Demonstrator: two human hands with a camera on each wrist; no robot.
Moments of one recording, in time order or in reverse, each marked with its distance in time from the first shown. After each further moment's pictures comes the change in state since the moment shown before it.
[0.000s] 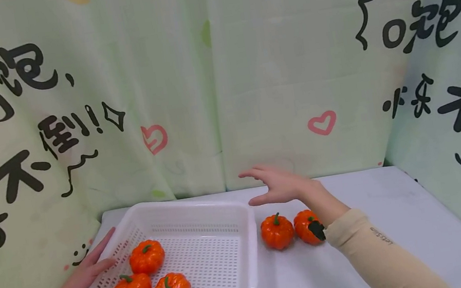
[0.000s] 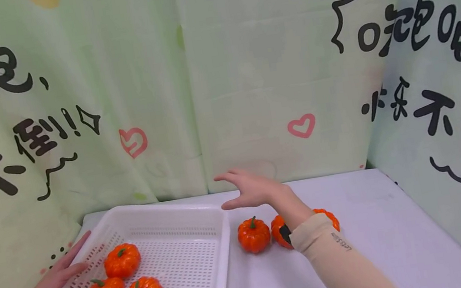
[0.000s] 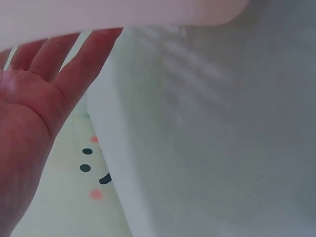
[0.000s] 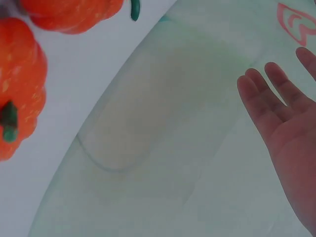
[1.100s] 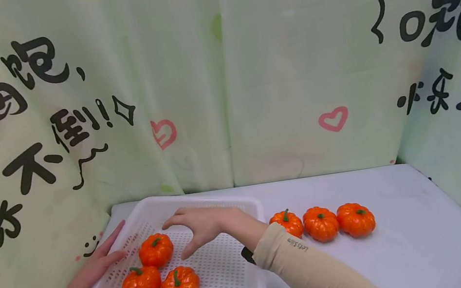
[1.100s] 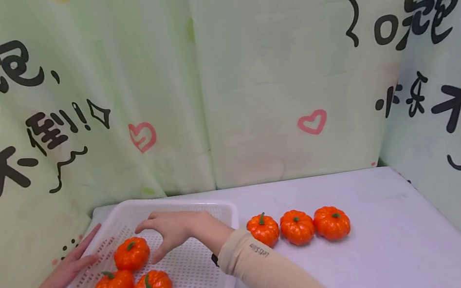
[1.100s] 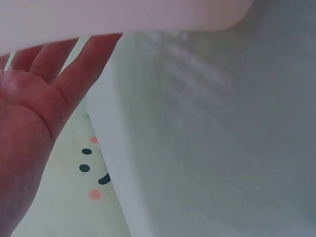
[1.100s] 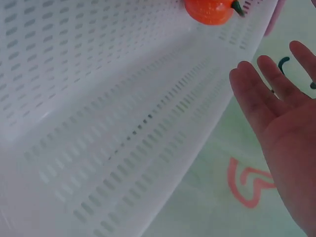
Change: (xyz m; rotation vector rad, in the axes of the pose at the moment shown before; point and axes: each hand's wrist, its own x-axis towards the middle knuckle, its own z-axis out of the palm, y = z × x) left_hand 0.000 -0.001 0.002 -0.007 0.025 0.017; right_hand 0.095 -0.130 0.101 0.019 -0.345 -0.306
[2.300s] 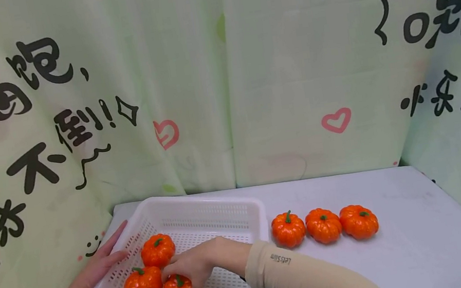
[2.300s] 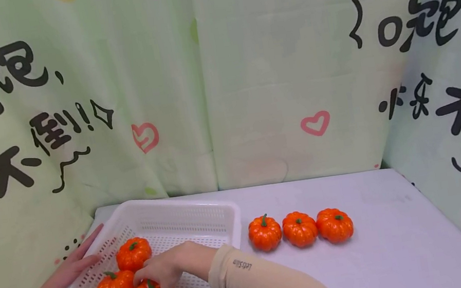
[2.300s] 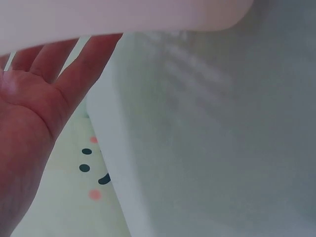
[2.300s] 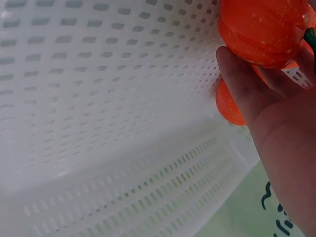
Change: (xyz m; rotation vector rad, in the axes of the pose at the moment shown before) left_hand 0.001 0.001 0.001 0.014 0.004 0.010; right_hand 0.025 -0.021 0.060 -0.090 -0.346 -0.018
